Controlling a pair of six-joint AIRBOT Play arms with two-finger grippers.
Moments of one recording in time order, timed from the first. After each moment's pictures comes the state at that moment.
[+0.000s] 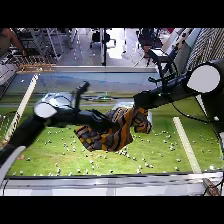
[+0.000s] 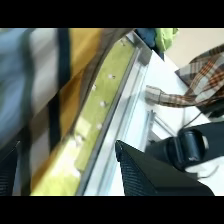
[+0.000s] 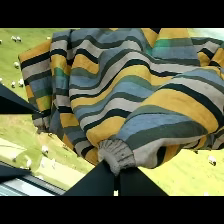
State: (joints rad) left arm -0.43 -1.29 1.22 0.42 -0.98 -0.75; right arm 0.41 -1.30 1.89 -1.42 1.60 1.70
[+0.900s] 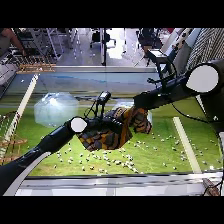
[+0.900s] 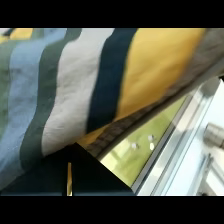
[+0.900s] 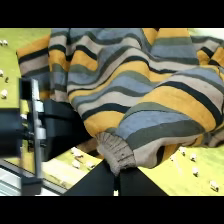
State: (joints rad) left arm -0.65 -1.37 1.21 0.70 -0.56 -1.10; right arm 0.41 -1.30 1.89 -1.42 1.63 1.67
